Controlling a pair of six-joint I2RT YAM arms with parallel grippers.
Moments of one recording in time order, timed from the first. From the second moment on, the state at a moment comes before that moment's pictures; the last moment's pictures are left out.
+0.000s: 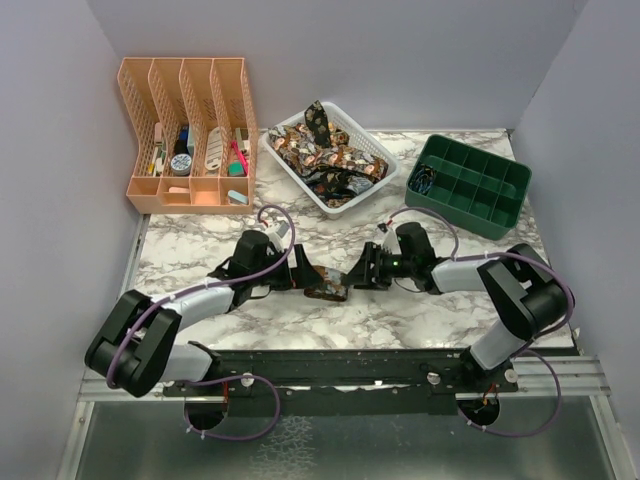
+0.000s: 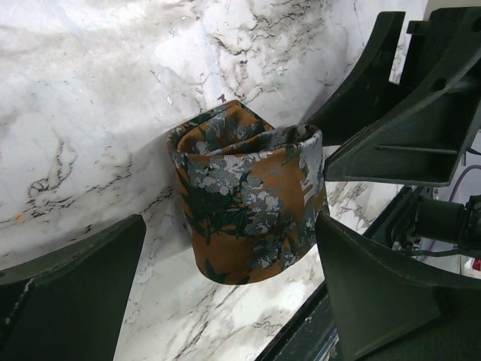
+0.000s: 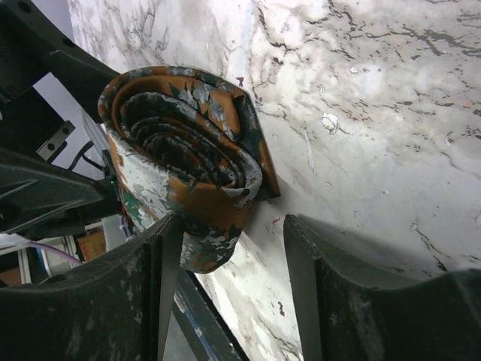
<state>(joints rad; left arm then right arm) -0.50 1.30 0.43 0.24 0.44 -0.65 0.51 1.62 0.54 0.40 -0.64 0.77</state>
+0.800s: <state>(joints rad) -0.52 1.47 0.46 0.40 0.55 -0.66 0.51 1.71 0.57 0.44 -0.68 0.76</state>
